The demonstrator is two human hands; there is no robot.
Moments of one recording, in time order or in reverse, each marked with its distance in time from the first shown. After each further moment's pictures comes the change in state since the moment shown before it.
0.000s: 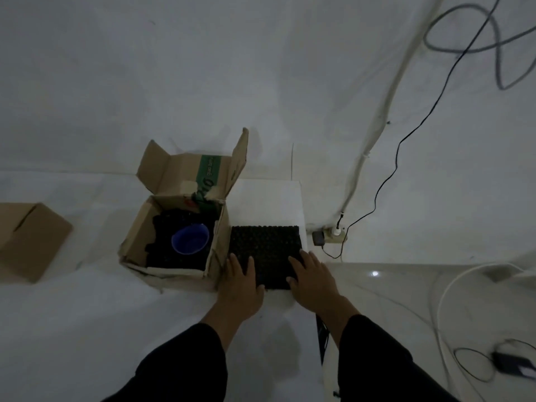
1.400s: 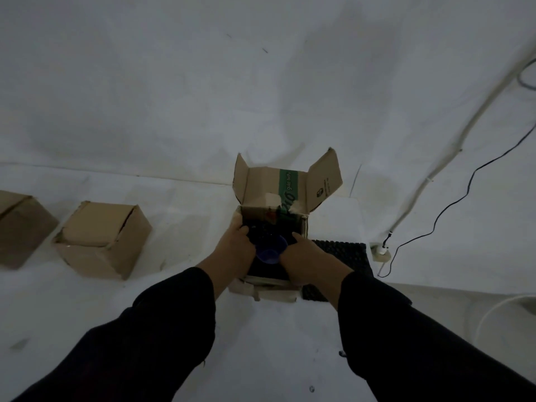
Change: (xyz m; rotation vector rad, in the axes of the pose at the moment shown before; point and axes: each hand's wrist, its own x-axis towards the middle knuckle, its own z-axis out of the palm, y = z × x) left_hand 0.020 -0.183 -0.110 -0.019 0.611 0.247; right_hand 0.051 -0.221 -0.098 -0.749 -0.349 -0.415
